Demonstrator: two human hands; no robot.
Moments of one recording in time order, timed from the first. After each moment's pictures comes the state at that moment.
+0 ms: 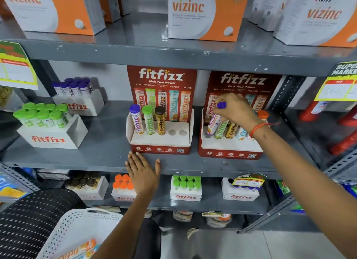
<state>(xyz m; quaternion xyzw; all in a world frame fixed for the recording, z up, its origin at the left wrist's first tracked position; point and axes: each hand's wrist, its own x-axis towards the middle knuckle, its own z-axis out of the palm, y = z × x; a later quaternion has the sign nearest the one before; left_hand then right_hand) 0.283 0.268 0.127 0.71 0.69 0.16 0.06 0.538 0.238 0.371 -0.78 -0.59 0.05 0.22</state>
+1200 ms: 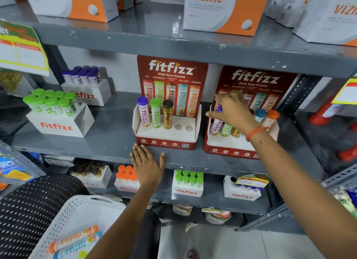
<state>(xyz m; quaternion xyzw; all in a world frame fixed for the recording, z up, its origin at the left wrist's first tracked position) 0.276 0.263 0.126 0.70 0.69 0.17 0.07 0.511 0.255 0.350 -0.74 -0.66 -0.06 0.07</state>
